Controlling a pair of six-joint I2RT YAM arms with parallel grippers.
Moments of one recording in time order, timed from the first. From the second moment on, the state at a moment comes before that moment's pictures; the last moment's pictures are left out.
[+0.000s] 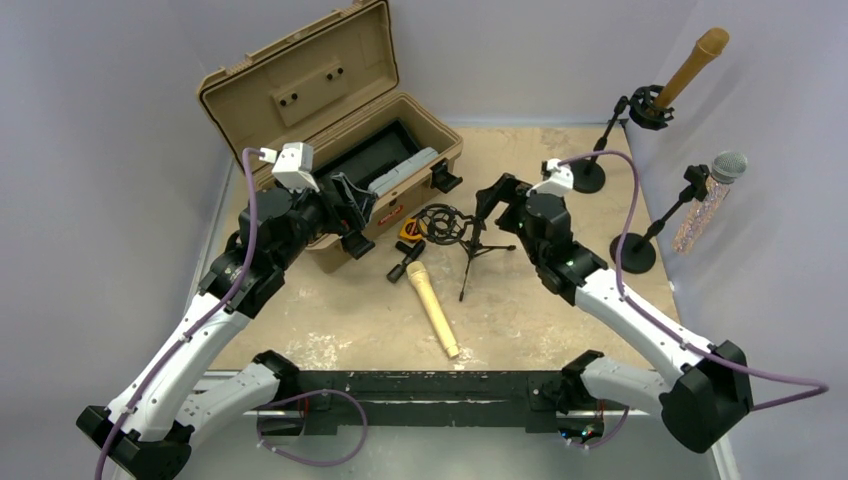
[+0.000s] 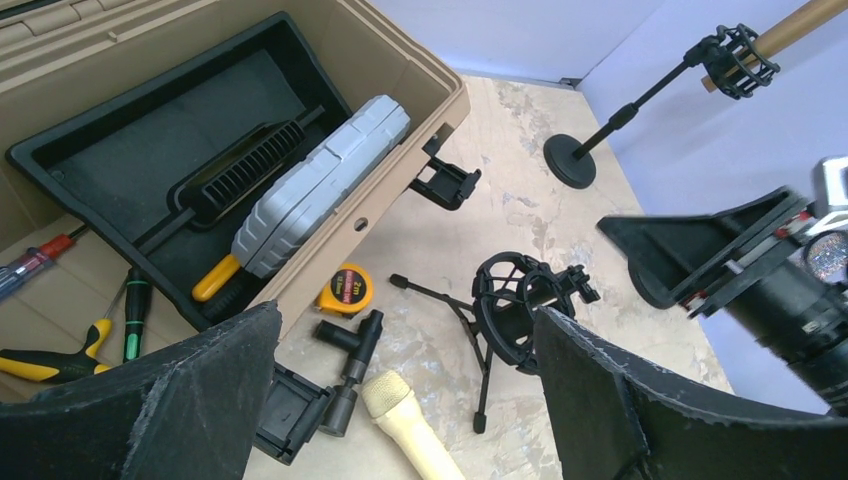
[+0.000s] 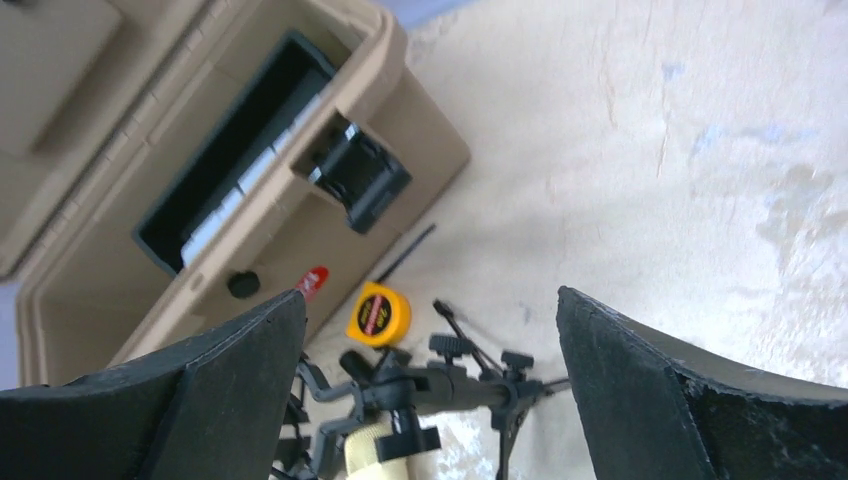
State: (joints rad) left arm -0.53 0.87 1.02 -0.33 -0.11 -0.48; right arm 0.56 1.10 0.78 0.03 0.38 0.66
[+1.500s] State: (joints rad) left arm -0.72 0.81 1.02 -0.31 0.07 -0.35; right arm -0.12 1.63 1.53 0.29 0.83 0.29
